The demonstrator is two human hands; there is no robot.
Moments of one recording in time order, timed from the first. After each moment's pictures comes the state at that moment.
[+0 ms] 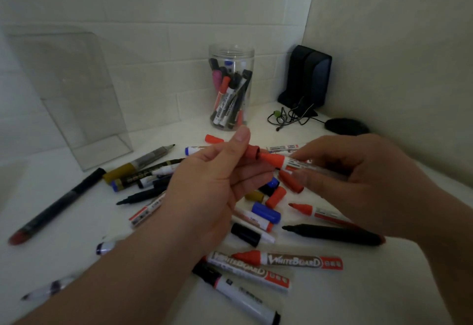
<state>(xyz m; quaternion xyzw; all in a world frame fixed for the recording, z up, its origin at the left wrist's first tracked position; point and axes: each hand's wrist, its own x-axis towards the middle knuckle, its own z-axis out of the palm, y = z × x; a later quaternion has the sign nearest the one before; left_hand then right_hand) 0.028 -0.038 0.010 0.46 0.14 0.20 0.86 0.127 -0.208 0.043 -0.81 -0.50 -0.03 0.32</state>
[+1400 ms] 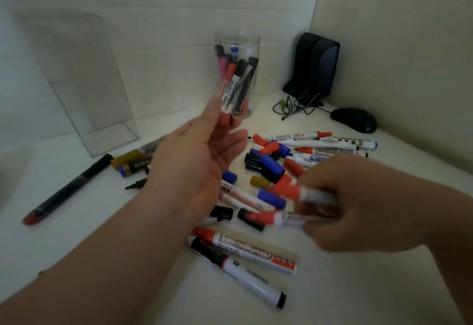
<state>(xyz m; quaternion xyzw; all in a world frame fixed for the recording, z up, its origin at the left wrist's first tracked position) 0.027 -0.016 0.012 0.43 0.20 0.28 0.84 0.112 -0.205 0.042 -0.81 -0.55 0.16 0.14</state>
